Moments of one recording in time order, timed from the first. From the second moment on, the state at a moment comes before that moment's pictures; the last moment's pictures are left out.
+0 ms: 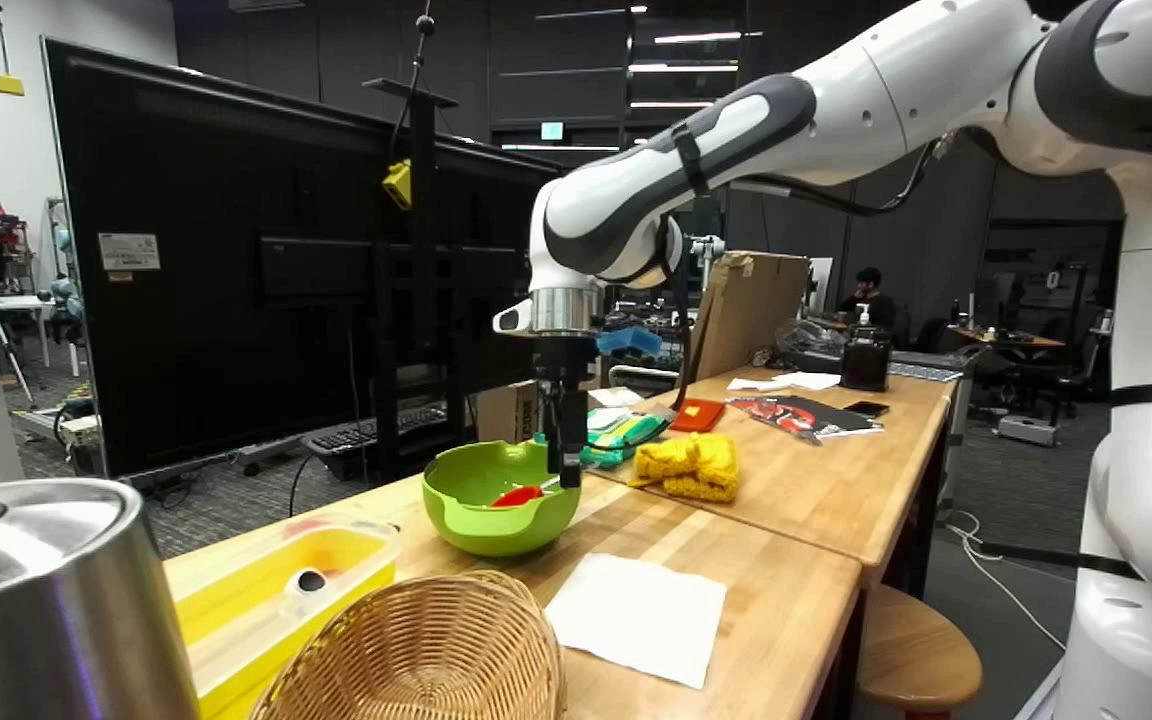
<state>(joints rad) 0.25 0.06 0.23 -2.01 0.19 1.97 -0.77</state>
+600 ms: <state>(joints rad) 0.25 0.04 0.23 -2.00 0.21 1.93 -0.77</state>
